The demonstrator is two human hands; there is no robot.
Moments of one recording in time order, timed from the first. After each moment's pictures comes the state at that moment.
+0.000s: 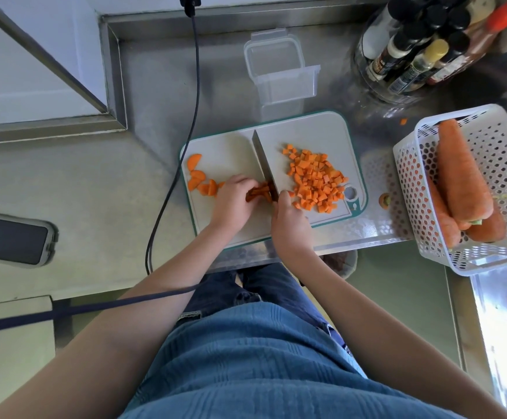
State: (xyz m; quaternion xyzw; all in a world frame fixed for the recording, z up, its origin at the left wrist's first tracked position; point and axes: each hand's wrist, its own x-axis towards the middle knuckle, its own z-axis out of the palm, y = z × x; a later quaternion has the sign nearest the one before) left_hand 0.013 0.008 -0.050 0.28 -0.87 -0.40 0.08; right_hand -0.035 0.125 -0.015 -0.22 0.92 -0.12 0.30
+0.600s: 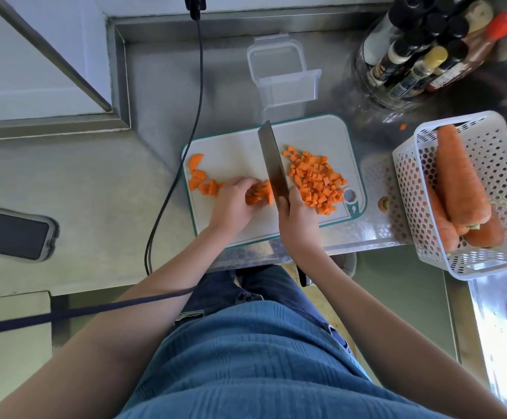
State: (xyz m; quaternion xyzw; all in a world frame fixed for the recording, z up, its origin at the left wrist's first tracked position) left_hand 0.017 0.012 -0.045 0.29 -0.85 -0.44 0.09; right_hand -0.047 0.133 0.000 -0.21 0.90 -0.26 0.28
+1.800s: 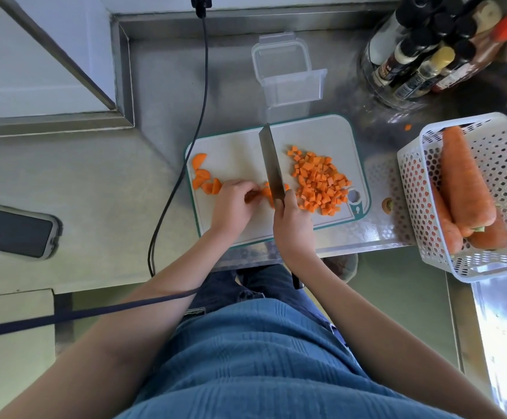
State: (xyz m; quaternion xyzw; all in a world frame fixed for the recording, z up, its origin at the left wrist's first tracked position) left_hand 0.022 0.010 -0.048 0.30 -0.84 -0.43 0.11; right_hand -0.033 0.123 -0.009 -0.19 0.91 -0.23 0.28
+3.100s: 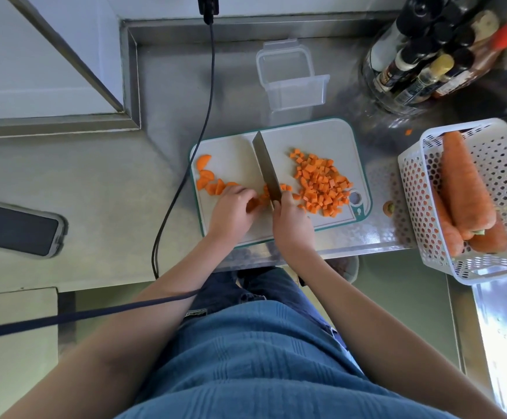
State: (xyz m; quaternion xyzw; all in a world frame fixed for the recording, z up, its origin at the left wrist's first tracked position) left_hand 0.037 0.010 -0.045 0.29 -0.89 -0.35 0.06; right_hand -0.035 0.114 -0.016 -0.22 0.93 -0.13 0.28
